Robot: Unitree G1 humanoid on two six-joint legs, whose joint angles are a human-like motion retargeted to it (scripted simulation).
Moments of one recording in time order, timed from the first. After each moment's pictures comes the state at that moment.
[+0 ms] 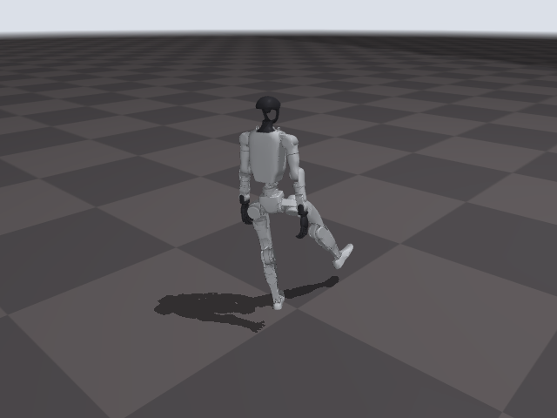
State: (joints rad) left arm -0.01 0.12 0.15 1.46 0.22 0.06 -0.21; right arm 0.06 -0.25 -0.06 1.60 -0.20 0.09 0.04; waist -0.23 0.07 0.18; left_leg 0.06 -0.03 0.24 0.12 -0.36 0.10; right_leg -0.59 -0.31 -0.30 0.10 0.07 -0.26
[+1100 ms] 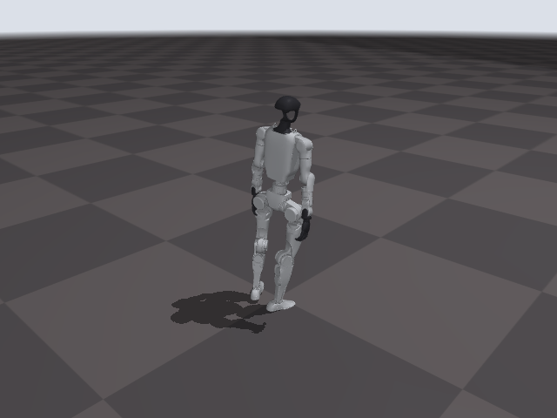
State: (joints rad) left arm 0.11 0.08 0.08 1.33 0.22 0.03 -0.19; right arm 0.11 -0.26 -0.06 1.63 -0.27 0.11 0.06; waist -0.08 -0.01 -0.03; left_leg -0.01 0.06 0.45 0.17 -0.15 -0.10; right_leg 0.09 -0.07 -0.44 0.00 -0.01 0.02
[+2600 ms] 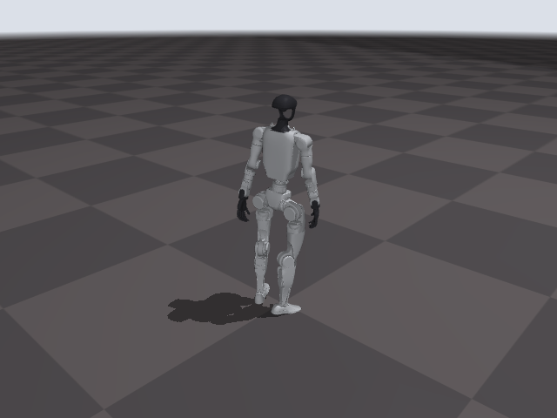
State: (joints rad) left arm 0.25 0.12 0.22 1.59 0.29 0.09 -0.20; right arm -0.07 -0.17 0.18 1.37 -0.37 0.07 0.11; waist 0.04 -0.04 -0.08; left_leg 0.02 -0.05 0.41 0.03 -0.21 -0.09; right_leg 0.08 -0.14 -0.48 -0.02 0.06 0.06
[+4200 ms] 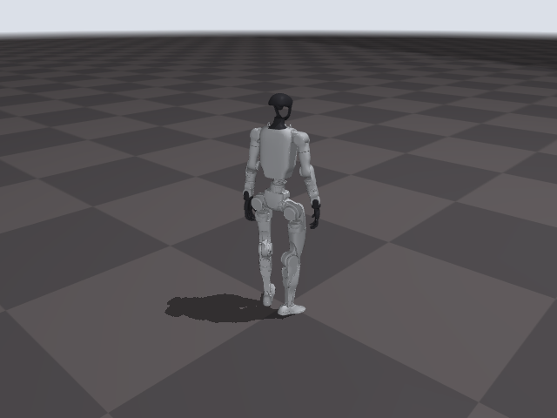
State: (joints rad) left arm 0.10 0.13 0.22 1.42 0.17 0.07 -0.20; right arm -0.02 -0.22 0.18 1.31 -0.33 0.04 0.16; waist 0.01 -0.08 0.03; left_leg -0.02 -0.07 0.48 0.06 -0.27 -0.02; right_leg 0.02 -0.15 -0.38 0.03 0.12 0.04
